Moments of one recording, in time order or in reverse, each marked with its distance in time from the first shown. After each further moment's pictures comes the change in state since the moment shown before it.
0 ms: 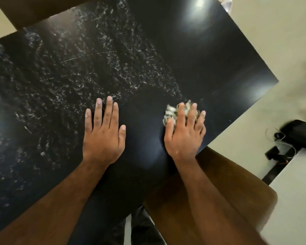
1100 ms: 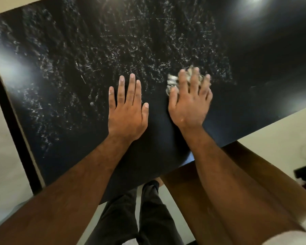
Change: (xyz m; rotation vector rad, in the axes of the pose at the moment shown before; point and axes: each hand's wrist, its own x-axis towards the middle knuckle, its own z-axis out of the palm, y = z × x) left_hand -0.060 -0.025 -0.011 0.025 -0.020 -0.242; right_hand -0.019 -0.102 0.010 0.041 0.027 -0.357
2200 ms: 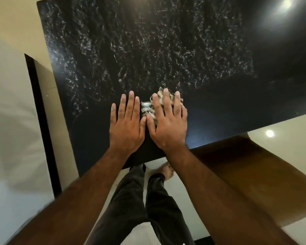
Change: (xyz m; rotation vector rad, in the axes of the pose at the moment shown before) left_hand -0.133 -0.036 -0.021 -0.011 -0.076 -0.122; right_hand -0.141 -0.064 -0.017 0.122 -0.168 -0.371
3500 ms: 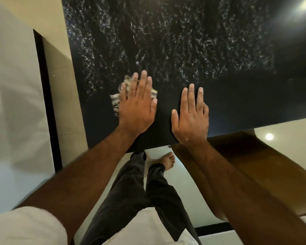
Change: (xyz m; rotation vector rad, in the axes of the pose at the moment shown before) left_hand 0.011 -0.014 -0.014 -0.020 -0.008 -0.038; right_hand -0.025 0.024 -0.002 -0.082 -0.049 0.015
